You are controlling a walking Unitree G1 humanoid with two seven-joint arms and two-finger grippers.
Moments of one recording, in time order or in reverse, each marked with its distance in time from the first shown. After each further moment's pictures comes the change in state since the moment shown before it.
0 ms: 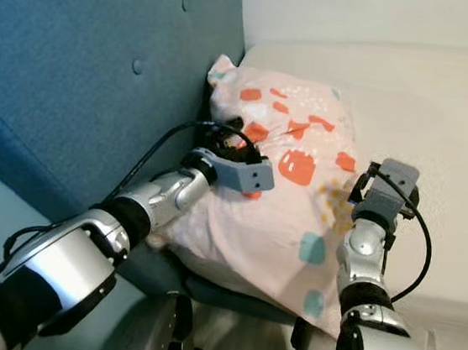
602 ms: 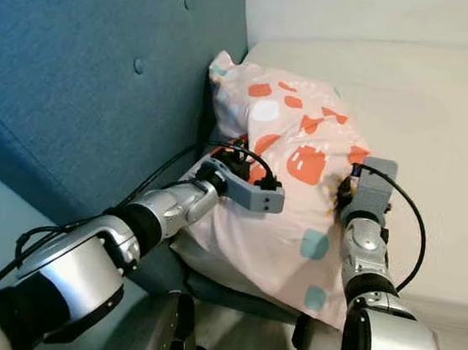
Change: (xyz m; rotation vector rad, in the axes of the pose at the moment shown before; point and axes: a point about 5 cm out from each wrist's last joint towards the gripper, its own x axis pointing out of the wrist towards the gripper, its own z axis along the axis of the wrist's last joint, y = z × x) left arm 0.000 -0.025 0.023 0.213 -0.102 -0.048; right arm 0.012 0.004 -0.007 -0.071 0.163 0.224
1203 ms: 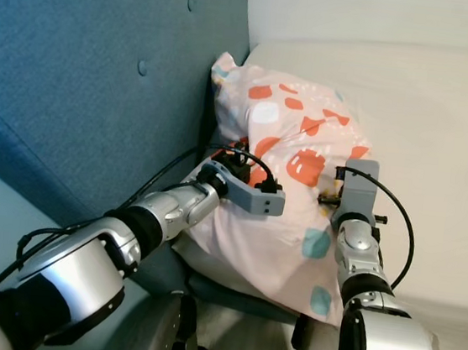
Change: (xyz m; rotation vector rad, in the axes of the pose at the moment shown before) left arm -0.001 -0.003 0.001 0.004 0.005 -0.008; right arm -0.004 0.016 -0.011 -0.085 0.067 0.127
